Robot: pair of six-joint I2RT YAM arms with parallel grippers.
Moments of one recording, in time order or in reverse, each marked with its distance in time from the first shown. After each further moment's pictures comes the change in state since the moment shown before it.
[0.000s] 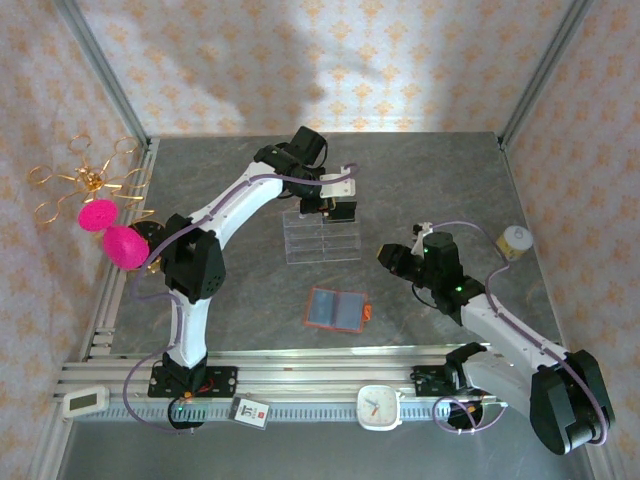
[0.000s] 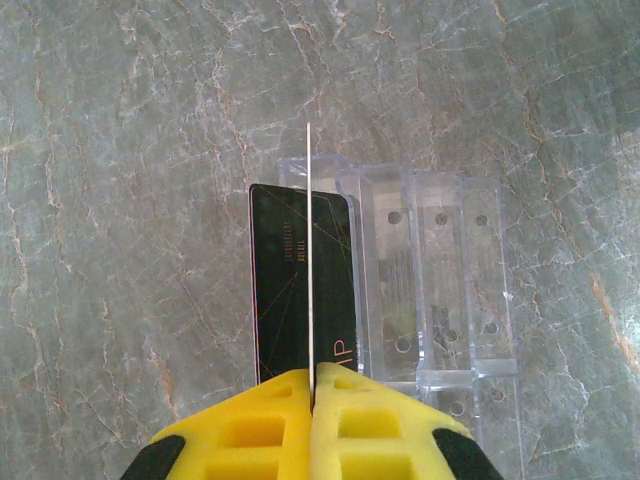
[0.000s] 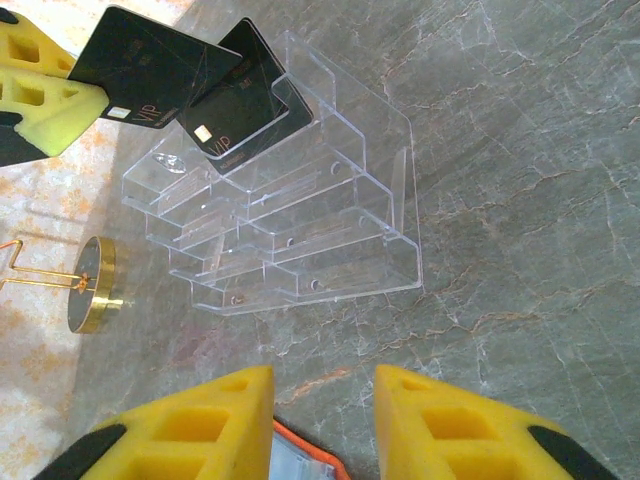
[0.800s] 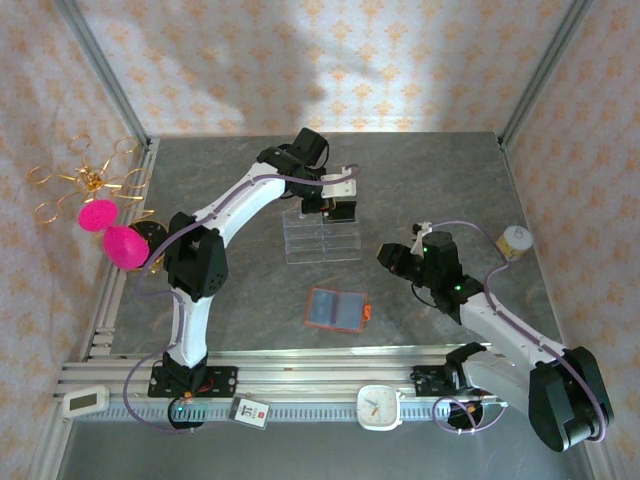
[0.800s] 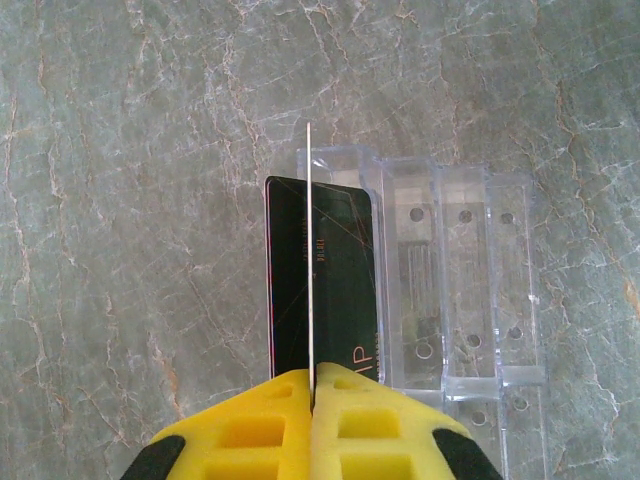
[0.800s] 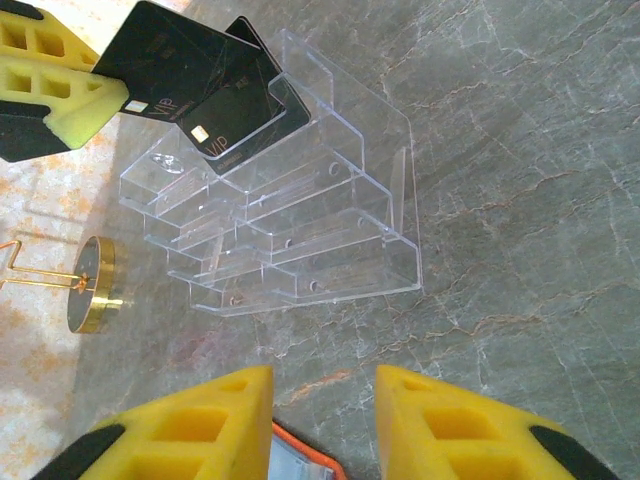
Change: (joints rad) left arm 0.000 0.023 0.000 0.028 -0.025 -0.012; right arm -0.003 0.018 0.000 0.015 -0.008 0.000
